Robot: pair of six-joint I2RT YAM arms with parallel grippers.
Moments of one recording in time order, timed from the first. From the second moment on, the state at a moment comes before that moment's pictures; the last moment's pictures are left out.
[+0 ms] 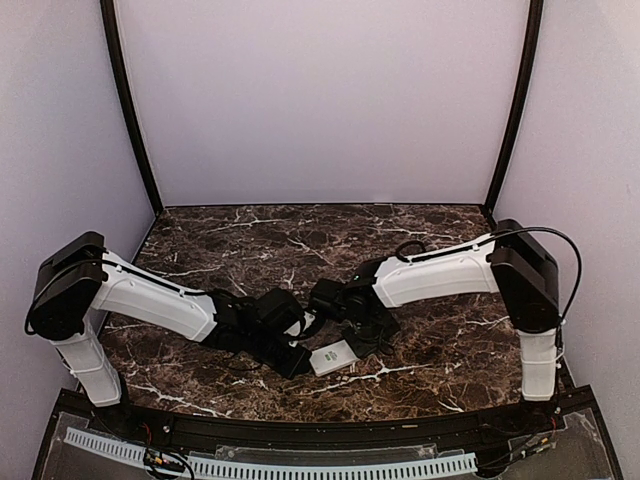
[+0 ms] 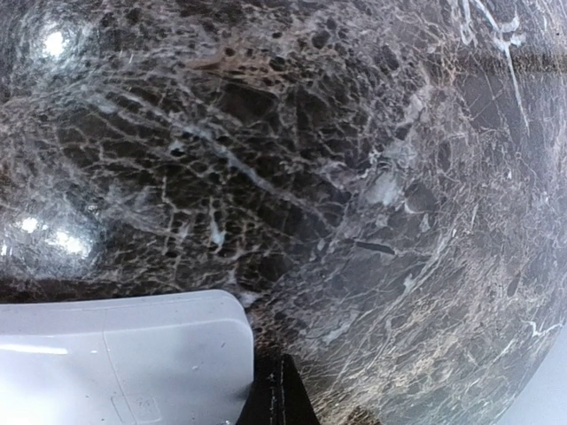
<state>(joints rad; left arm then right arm) -1.08 1.74 0.88 -0.17 0.12 -0.47 1.11 2.06 1.44 -1.01 0.33 0.59</state>
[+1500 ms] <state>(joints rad) -0.80 1.20 0.76 -0.25 -0.14 -0.37 1.09 2.03 1.37 -0.56 -0.27 -0.71</state>
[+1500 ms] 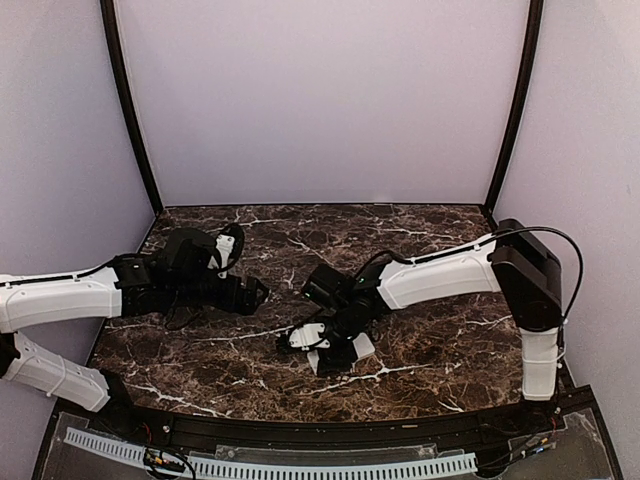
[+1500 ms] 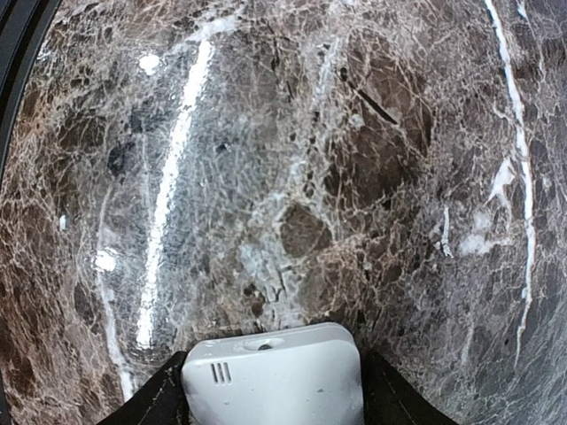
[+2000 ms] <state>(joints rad) -0.80 1.18 0.74 -0.20 -0.08 -0.32 1.09 1.98 1.39 -0.61 -0.23 -0.59</state>
